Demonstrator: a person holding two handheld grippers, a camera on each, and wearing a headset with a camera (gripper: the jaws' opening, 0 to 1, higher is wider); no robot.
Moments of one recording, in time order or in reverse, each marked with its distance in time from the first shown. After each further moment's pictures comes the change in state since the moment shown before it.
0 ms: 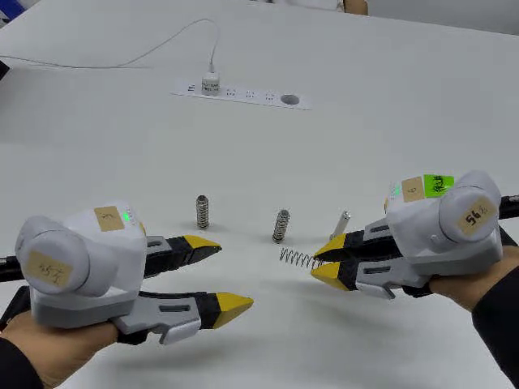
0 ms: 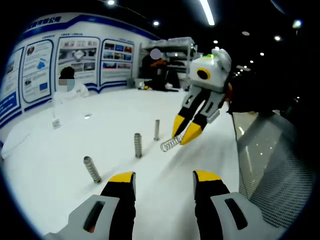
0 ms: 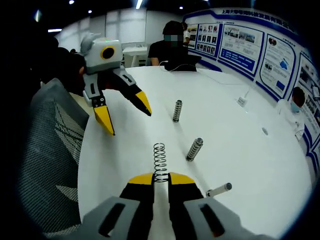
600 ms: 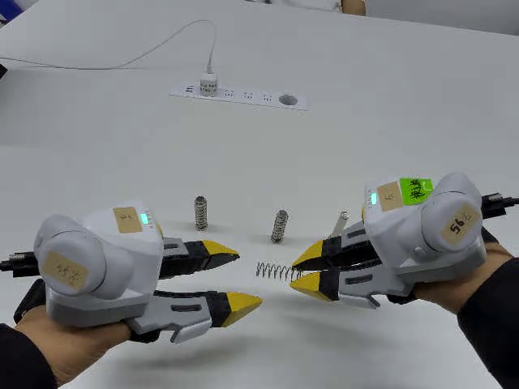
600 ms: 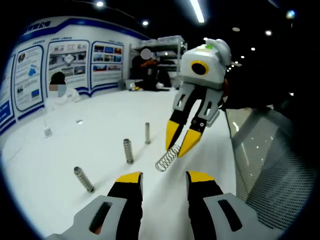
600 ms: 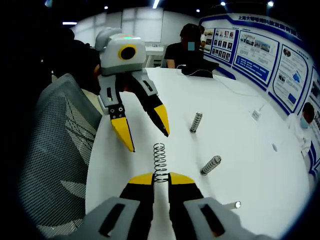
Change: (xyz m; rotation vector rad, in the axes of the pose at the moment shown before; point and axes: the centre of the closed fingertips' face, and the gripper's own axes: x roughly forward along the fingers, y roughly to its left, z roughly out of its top) left arm 0.009 -0.013 0.006 0.058 0.007 -0.060; right arm 0.009 0.026 0.018 -0.099 -0.006 0.084
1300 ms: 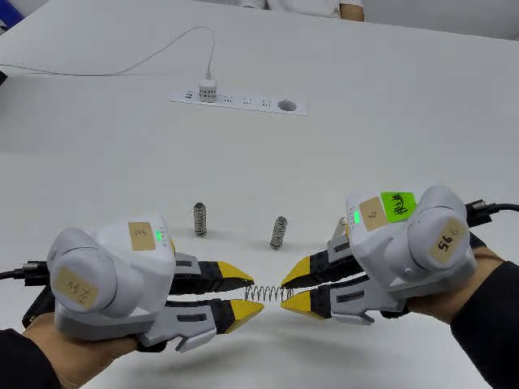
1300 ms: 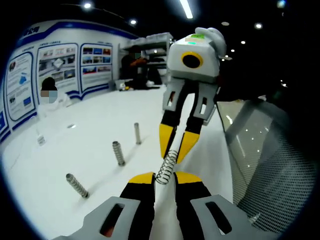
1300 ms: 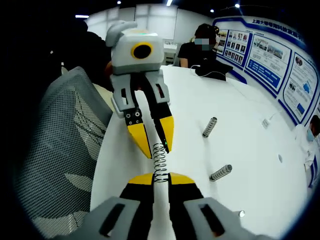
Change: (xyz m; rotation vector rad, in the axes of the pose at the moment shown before) left arm 0.004 -0.014 -0.002 0.074 0.027 -0.060; right arm 0.004 0.018 0.005 -0.080 0.034 0.073
